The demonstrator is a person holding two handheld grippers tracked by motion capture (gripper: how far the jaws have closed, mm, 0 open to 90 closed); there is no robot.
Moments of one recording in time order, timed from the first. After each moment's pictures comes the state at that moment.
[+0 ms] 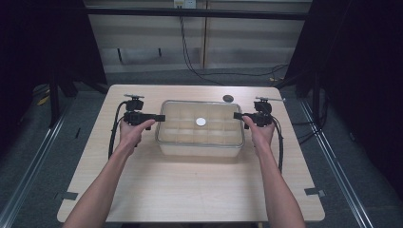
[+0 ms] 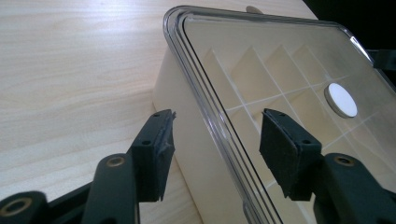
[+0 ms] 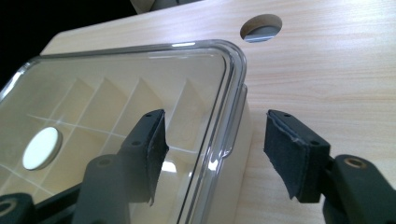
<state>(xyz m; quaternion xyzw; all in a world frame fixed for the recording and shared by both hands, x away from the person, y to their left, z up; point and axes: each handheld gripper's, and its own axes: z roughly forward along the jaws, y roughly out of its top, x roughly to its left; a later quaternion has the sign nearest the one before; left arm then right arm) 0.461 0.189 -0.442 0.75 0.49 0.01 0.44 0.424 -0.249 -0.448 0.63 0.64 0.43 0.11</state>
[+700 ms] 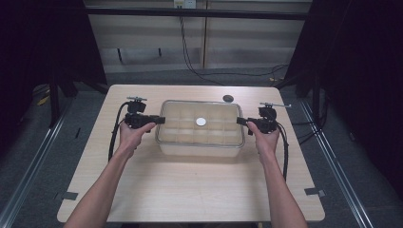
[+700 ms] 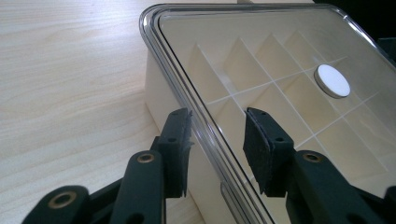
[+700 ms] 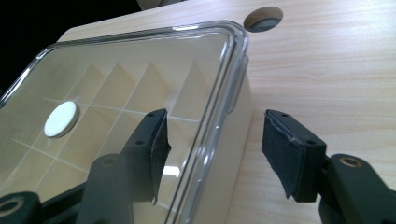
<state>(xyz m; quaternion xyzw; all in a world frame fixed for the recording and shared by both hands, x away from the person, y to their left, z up) 0.449 0.181 -0.438 0.77 0.46 0.04 0.43 0.399 -0.255 -0.447 0.62 0.64 0.44 0.11</state>
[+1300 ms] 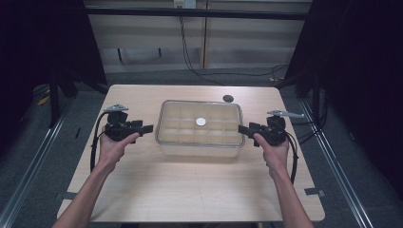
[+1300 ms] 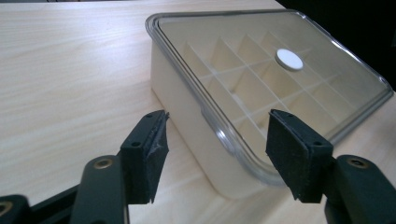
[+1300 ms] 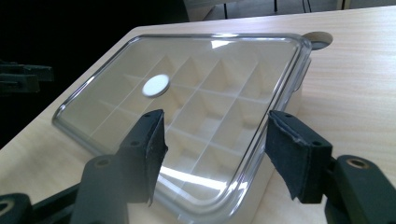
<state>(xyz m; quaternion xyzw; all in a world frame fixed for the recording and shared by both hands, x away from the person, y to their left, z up) 0.386 0.227 -0.418 0.77 0.43 0.07 0.47 0.333 -0.254 -0.414 0.53 0.68 0.50 0.12</state>
